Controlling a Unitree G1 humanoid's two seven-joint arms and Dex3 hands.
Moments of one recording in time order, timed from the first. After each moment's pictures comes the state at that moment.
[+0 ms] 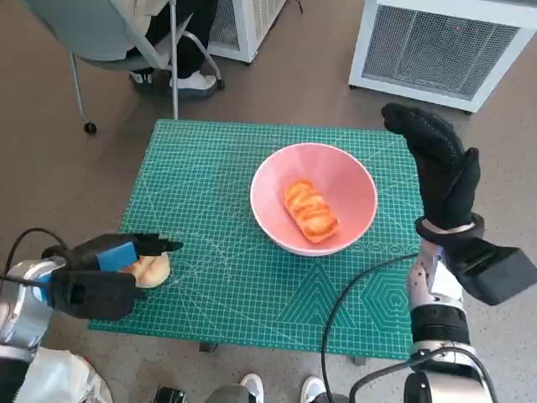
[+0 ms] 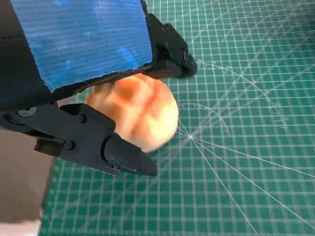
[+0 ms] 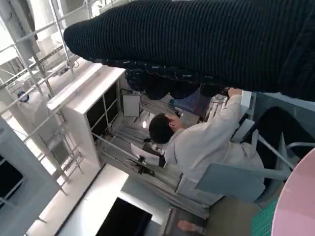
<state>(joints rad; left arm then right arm) -0.28 0.88 -0.16 0.31 0.36 -0.29 -0.68 -0.70 -0.16 -0.21 0.79 0.34 -0.92 0.56</state>
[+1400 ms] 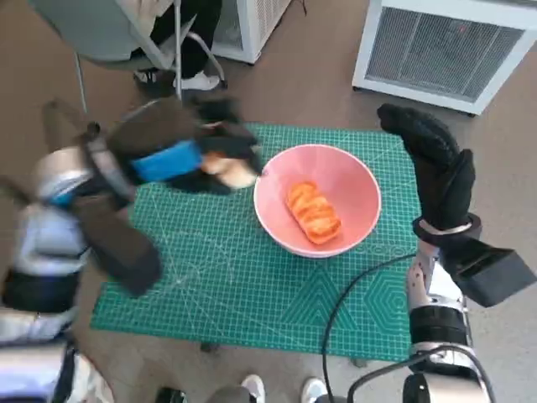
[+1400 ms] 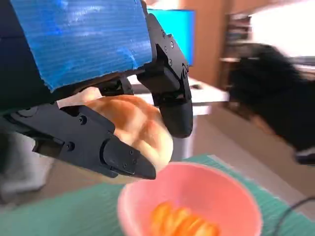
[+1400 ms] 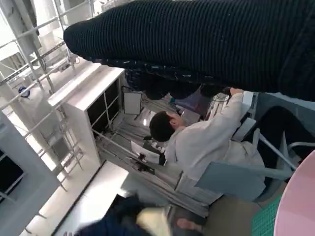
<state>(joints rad) -0.93 0.58 -0.22 0.36 0.28 -0.59 -0.58 -0.71 -0.14 -0.21 0.78 0.31 -0.93 0.54</state>
